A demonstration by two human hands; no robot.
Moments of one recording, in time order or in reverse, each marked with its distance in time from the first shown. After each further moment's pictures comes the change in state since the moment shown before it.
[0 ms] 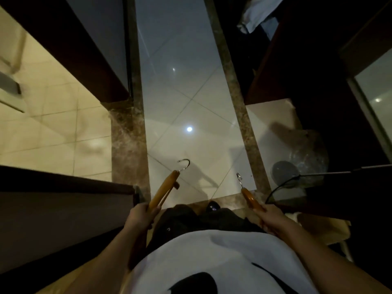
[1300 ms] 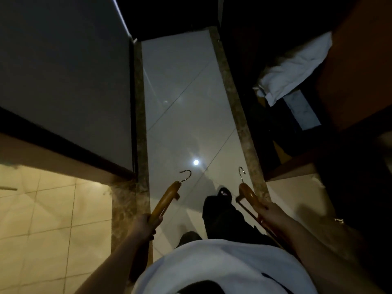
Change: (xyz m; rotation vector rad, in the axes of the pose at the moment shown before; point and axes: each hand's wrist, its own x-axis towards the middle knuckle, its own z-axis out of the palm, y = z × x) left_hand 0.328 0.418 -0.211 0.001 0.038 0.009; right_hand 0.216 -0.524 -0.215 0.139 -0.017 -0.139
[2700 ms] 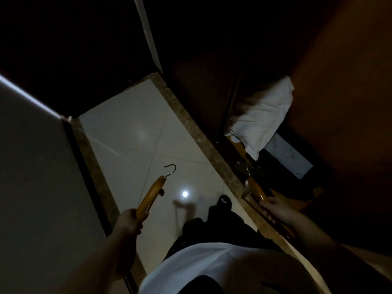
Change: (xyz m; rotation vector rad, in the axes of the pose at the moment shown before) left_hand 0.328 0.525 -0.166 0.297 -0.059 0.221; right_hand 0.240 -0.359 -0.207 0.368 0.171 0.142
